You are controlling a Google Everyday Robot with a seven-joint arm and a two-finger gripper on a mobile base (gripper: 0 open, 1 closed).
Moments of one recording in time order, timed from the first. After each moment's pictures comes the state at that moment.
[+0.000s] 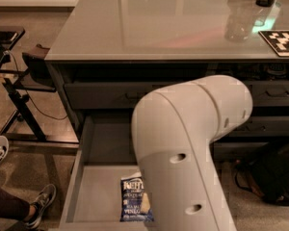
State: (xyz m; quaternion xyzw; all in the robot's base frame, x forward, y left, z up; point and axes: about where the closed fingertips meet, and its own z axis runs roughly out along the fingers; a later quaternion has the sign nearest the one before) arm 0.499 -0.012 0.351 -0.64 0.76 0.06 0.10
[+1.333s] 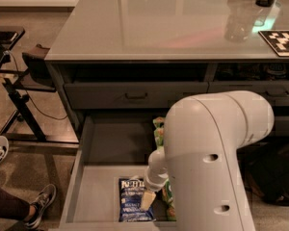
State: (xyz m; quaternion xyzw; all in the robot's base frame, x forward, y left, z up) arm 0.501 -0.011 0.337 -0.66 0.74 0.11 0.09
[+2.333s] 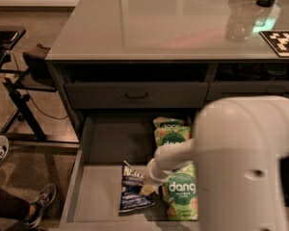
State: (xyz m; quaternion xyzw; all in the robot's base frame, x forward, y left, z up) arm 0.516 -0.007 0.377 -0.64 0.74 0.12 0.15
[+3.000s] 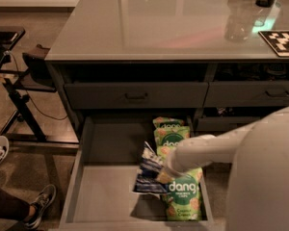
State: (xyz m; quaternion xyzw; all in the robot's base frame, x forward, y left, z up) arm 0.520 -0.081 0.482 -0.56 0.80 0.04 0.19
